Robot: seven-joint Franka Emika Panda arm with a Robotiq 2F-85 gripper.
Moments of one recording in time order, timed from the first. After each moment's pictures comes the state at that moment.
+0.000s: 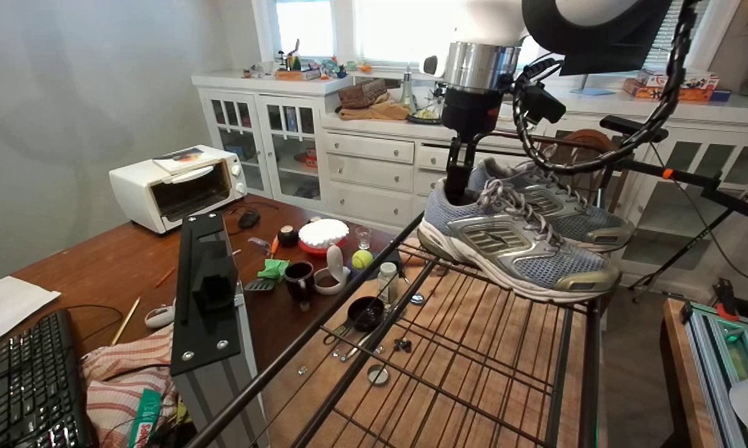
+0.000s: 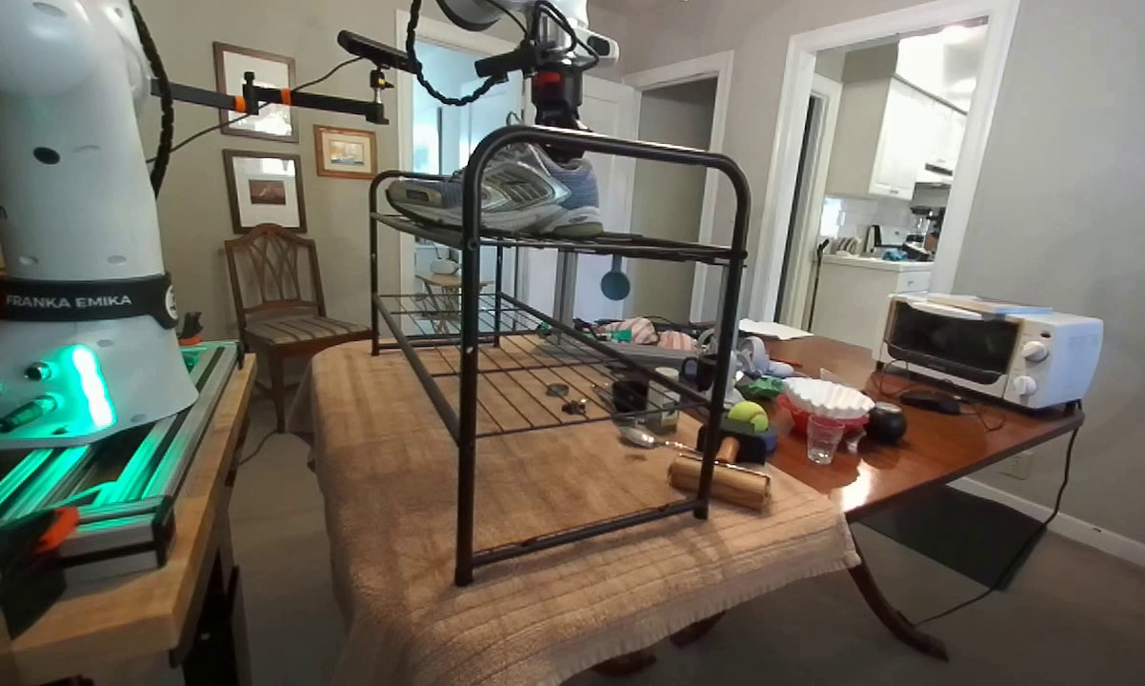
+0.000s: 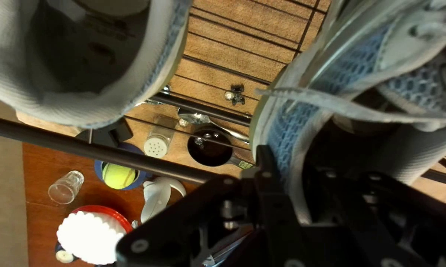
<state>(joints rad) 0.08 -0.11 0.06 -2.21 0.00 2.19 -0.17</state>
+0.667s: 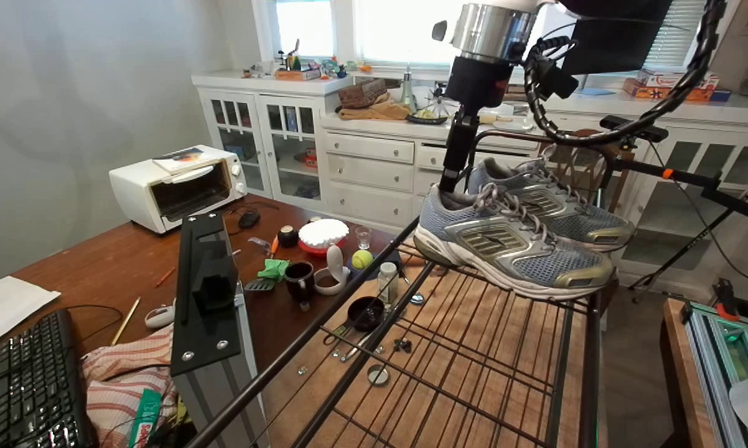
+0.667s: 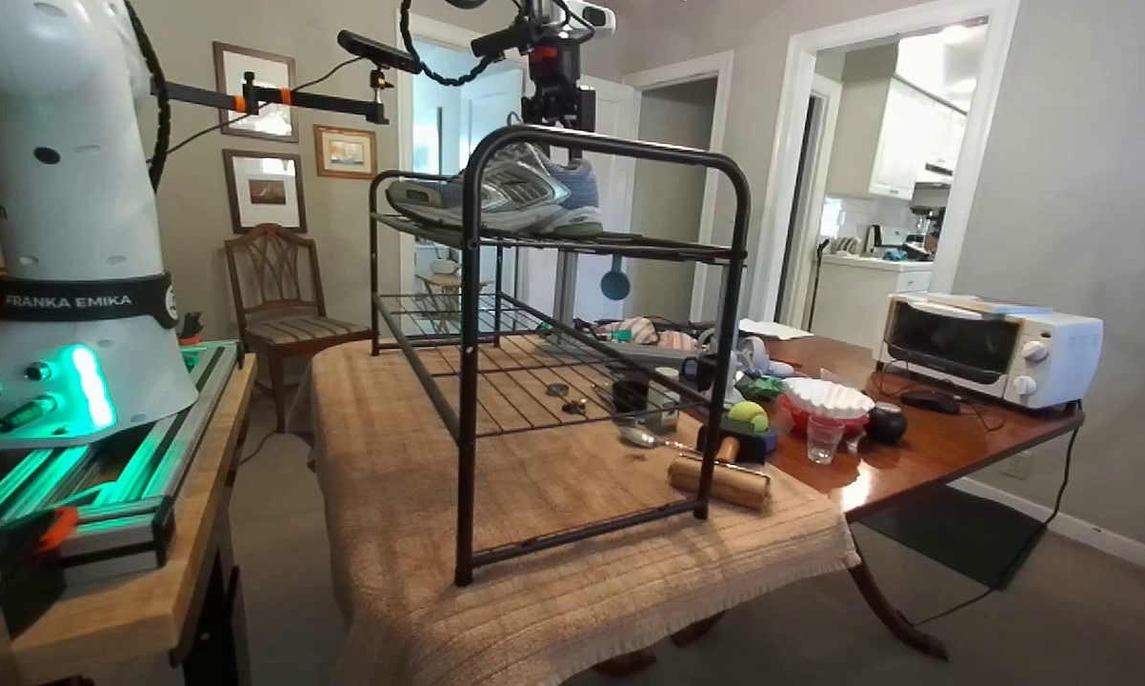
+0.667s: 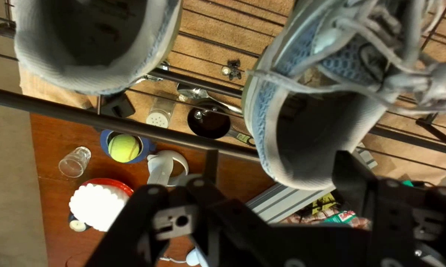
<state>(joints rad) 0.08 -0.17 0.06 -2.21 0.02 2.20 -0.15</state>
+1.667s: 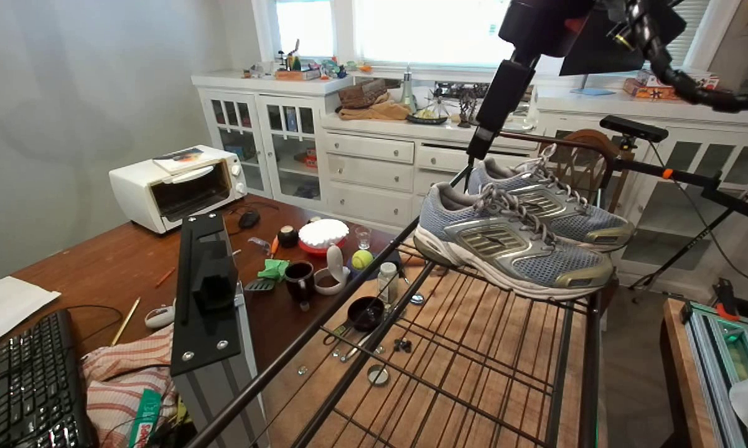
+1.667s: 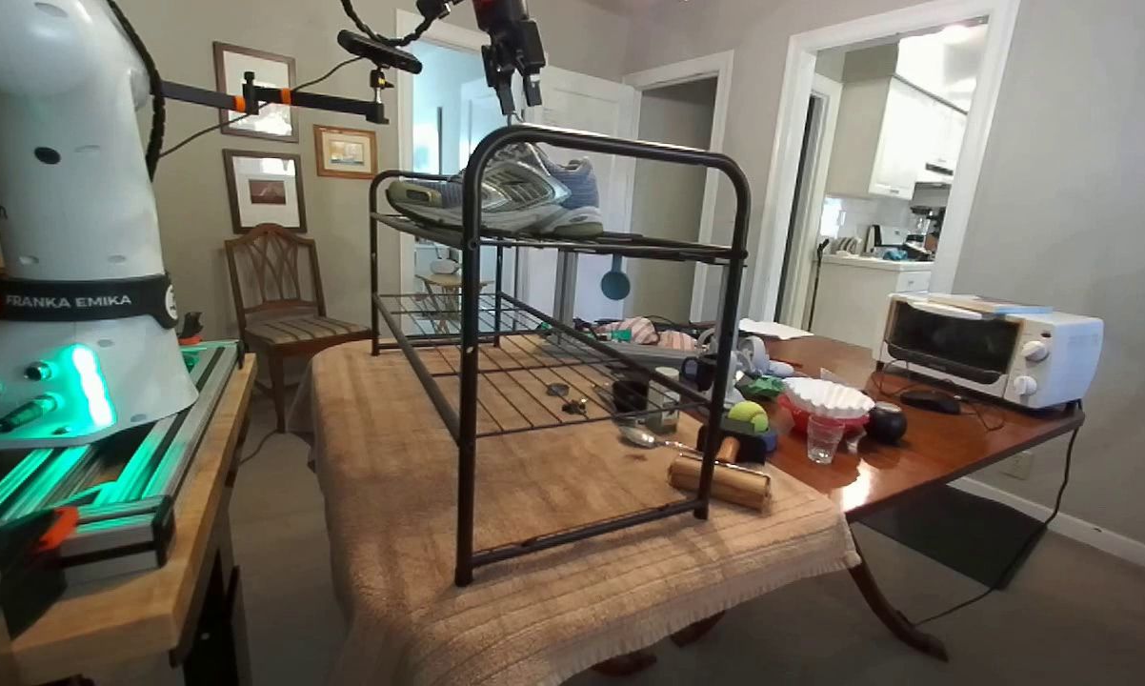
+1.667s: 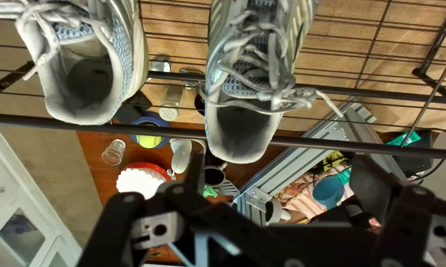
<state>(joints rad) 0.09 -0.43 0.17 -2.32 -0.03 2.17 0.17</state>
